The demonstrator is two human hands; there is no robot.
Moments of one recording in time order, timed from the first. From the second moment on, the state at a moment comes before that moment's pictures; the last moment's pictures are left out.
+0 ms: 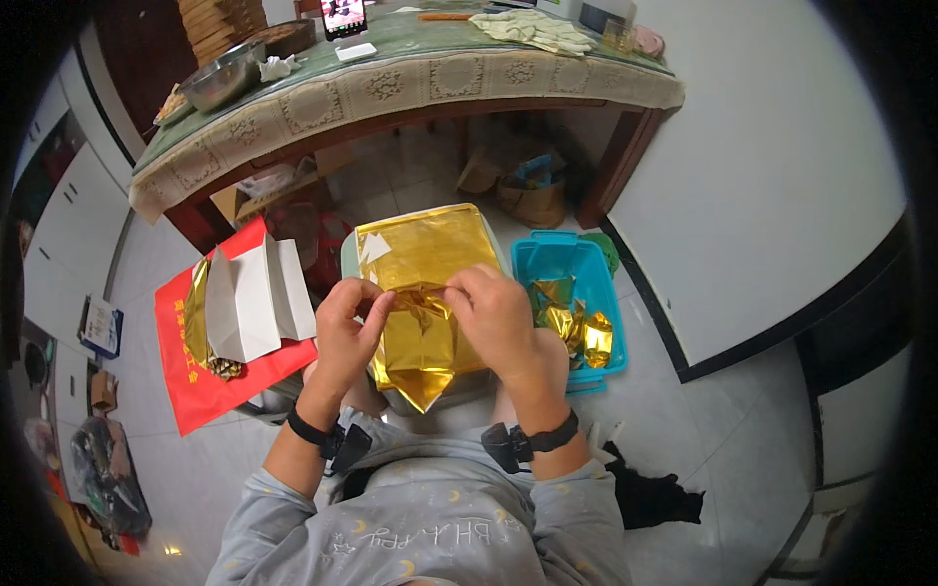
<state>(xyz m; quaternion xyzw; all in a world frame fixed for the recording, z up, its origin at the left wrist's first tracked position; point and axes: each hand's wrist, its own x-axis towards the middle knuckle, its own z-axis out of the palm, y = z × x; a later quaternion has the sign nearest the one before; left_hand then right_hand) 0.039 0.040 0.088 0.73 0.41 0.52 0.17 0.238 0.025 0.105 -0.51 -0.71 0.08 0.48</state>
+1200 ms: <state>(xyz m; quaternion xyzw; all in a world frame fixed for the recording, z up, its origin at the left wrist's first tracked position) 0.050 0.035 0.064 0.39 0.33 0.46 0.73 0.269 0.038 0.052 -0.34 -0.56 0.38 0.66</state>
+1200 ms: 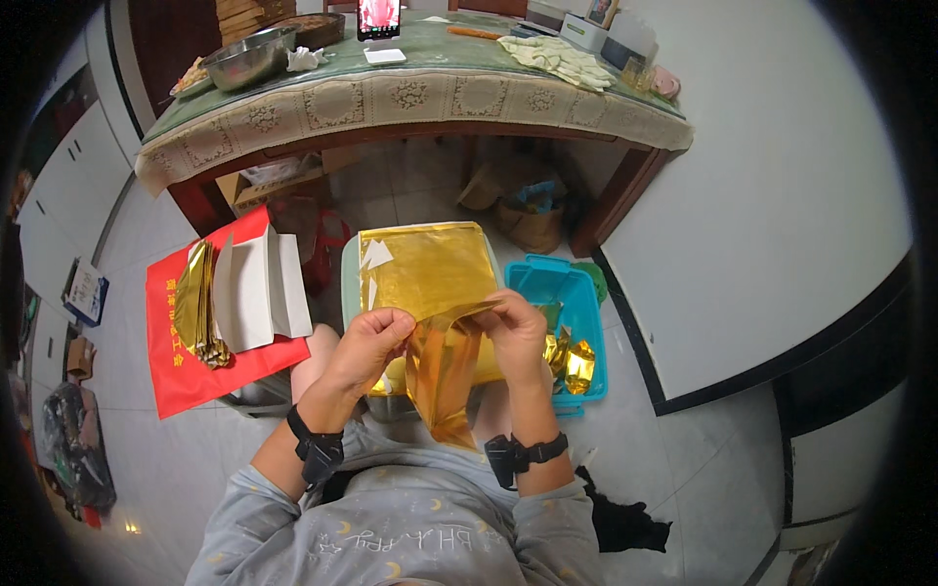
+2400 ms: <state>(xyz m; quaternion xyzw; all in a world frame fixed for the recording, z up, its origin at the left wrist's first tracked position) 0.026 0.065 0.021 0.27 0.23 0.59 0.73 0.260 0.000 0.061 -0.40 -0.54 0.69 0.26</state>
